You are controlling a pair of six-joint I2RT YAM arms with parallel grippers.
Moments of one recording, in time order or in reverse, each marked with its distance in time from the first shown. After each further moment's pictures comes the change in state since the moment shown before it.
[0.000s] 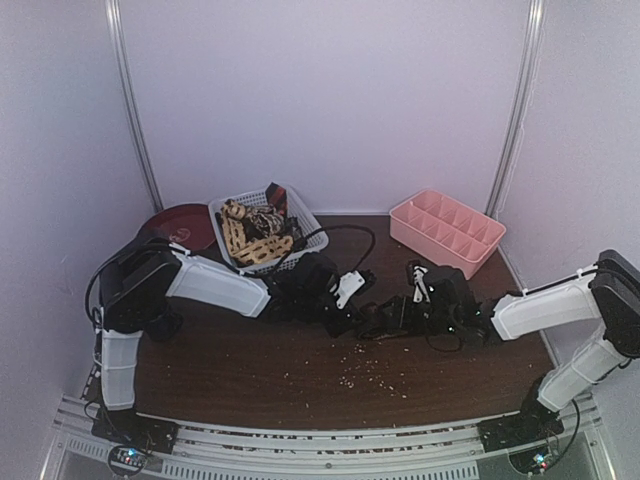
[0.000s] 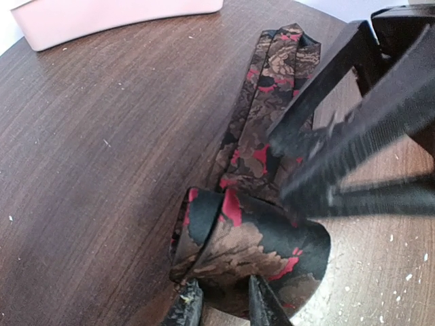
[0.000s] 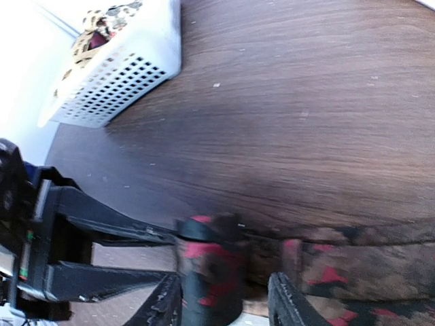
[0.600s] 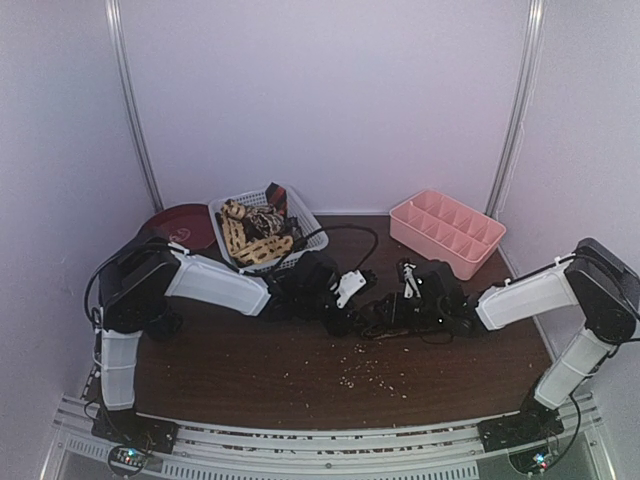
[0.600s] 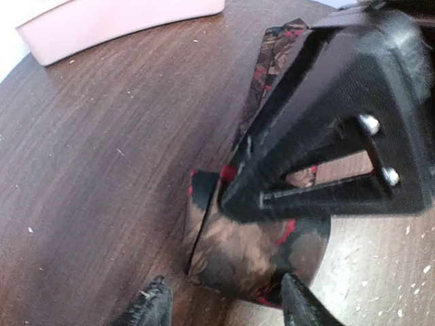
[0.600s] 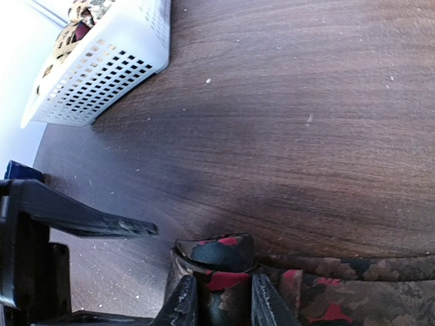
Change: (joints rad) left arm 0.000 -0.002 0.011 -0.014 -0.037 0.071; right arm -0.041 0.139 0.096 0.002 -0.060 -0.037
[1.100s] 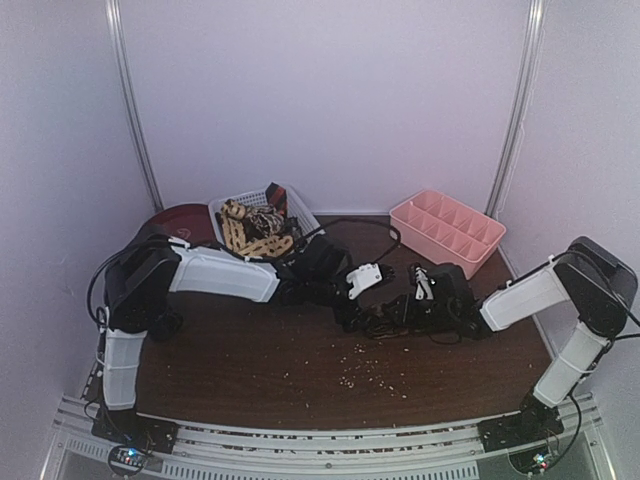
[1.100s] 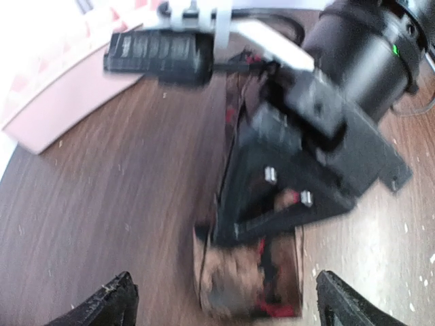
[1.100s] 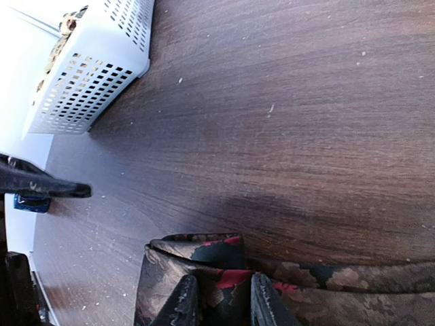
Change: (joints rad) left arm 0.000 0.031 0.165 -0.118 0.063 0.282; right arm -0.106 0.042 -0.079 0.132 -0.151 0.031
